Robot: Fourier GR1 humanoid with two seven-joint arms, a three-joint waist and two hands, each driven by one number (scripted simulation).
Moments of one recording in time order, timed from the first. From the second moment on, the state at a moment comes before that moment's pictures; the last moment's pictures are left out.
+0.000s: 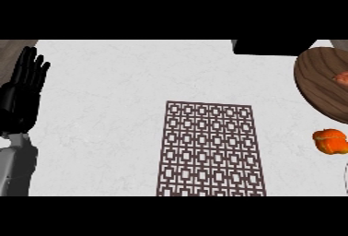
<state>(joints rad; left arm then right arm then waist) -0.29 0.29 0.22 -1.48 0.12 0.00 0.00 -0.84 -0.83 -0.33 -0.35 0.73 0.19 -0.27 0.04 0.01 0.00</state>
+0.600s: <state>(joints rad) -0.29 0.28 0.22 -1.50 0.12 0.00 0.00 -0.84 -0.79 -0.53 -0.22 0.54 0.11 -0.36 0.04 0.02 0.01</state>
